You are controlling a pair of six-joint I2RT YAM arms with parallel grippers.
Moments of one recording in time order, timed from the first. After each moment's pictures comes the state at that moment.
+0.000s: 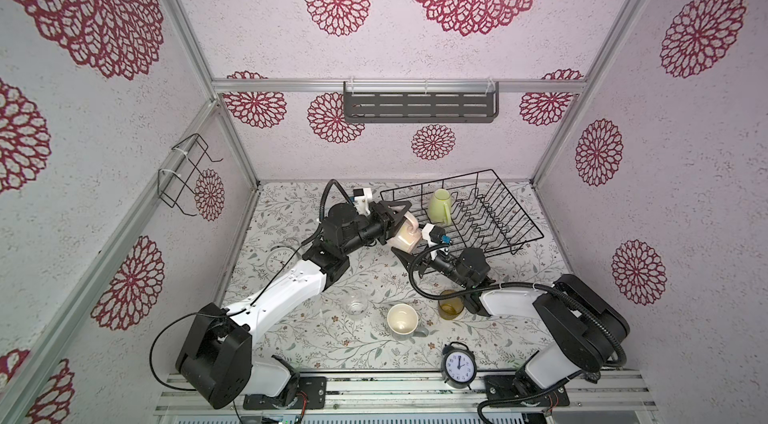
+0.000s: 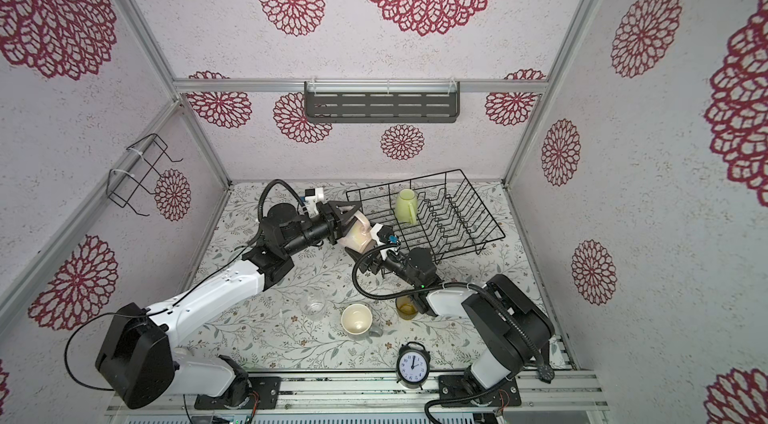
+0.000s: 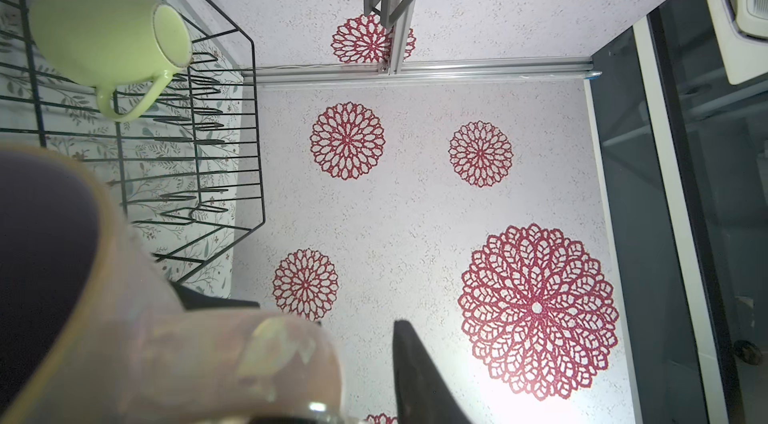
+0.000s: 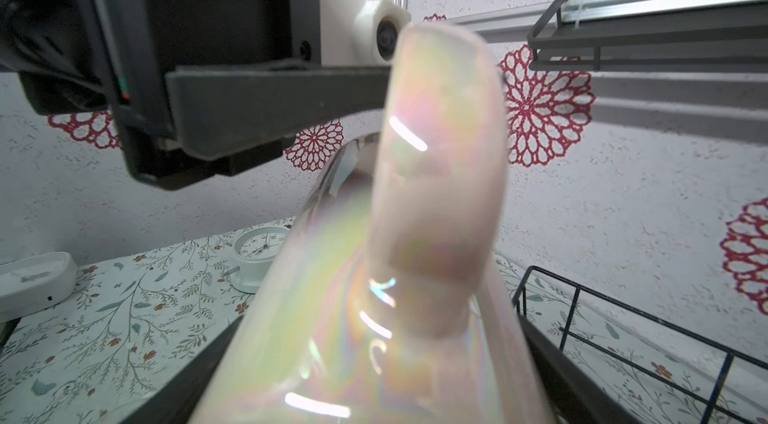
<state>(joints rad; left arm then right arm) -0.59 1.41 0.98 0.44 0.36 -1.55 0.66 1.57 0.58 1.15 -0.34 0.02</state>
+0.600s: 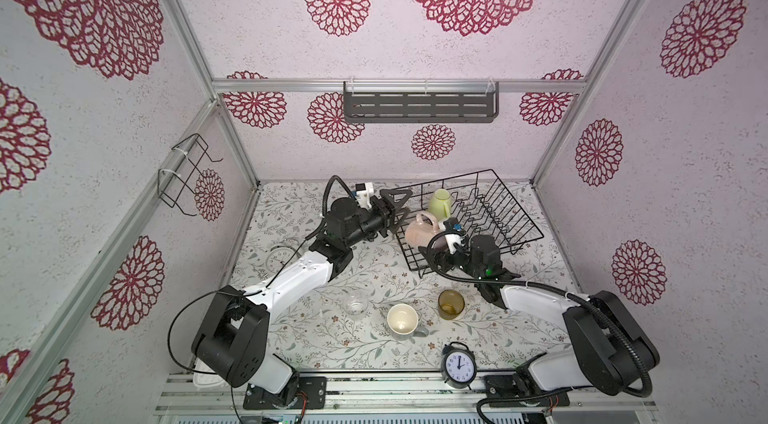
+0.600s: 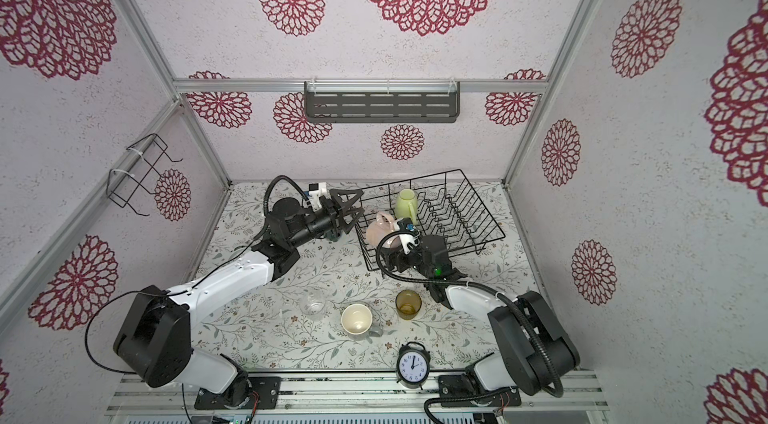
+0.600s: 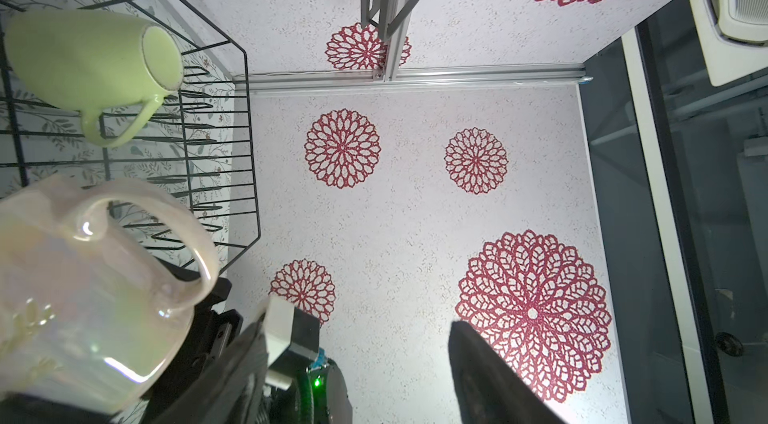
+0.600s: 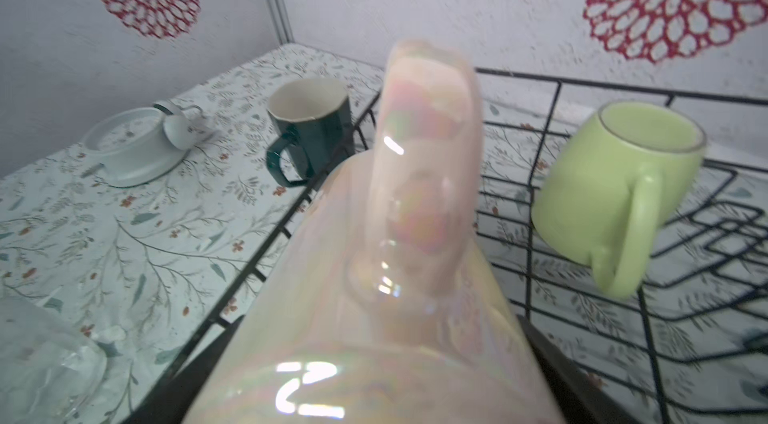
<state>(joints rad) -0.54 1.52 1.02 0.54 0.42 -1.55 0.47 1.41 0.63 0.42 -0.21 0.02</state>
